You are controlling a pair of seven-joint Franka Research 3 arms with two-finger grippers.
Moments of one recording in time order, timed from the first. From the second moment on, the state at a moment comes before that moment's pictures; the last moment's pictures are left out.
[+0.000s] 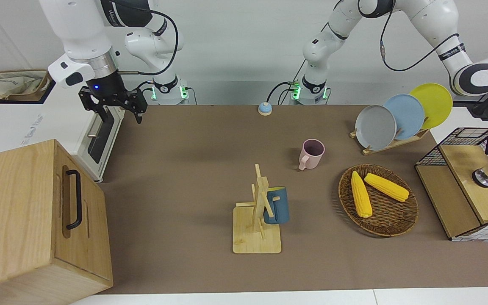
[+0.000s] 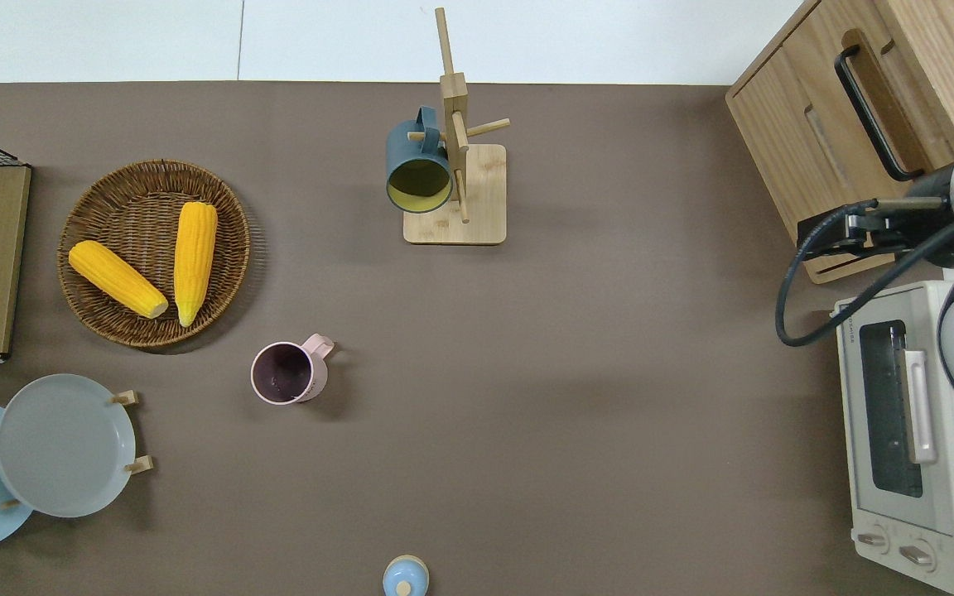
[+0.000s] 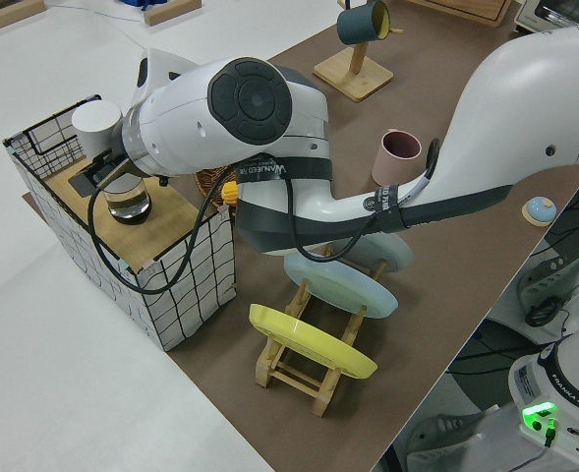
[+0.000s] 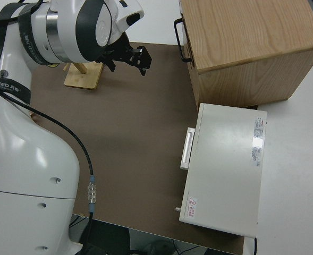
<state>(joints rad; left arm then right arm) 0.68 0.34 -0.19 -1.65 -0.63 2.65 0.90 0.20 0.13 -0.15 -1.39 0.00 1.55 0.13</state>
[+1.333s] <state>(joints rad) 0.69 0.24 -0.15 -1.43 -0.10 1.87 0.45 0.20 0.13 -0.15 -1.39 0.00 1.55 0.13</state>
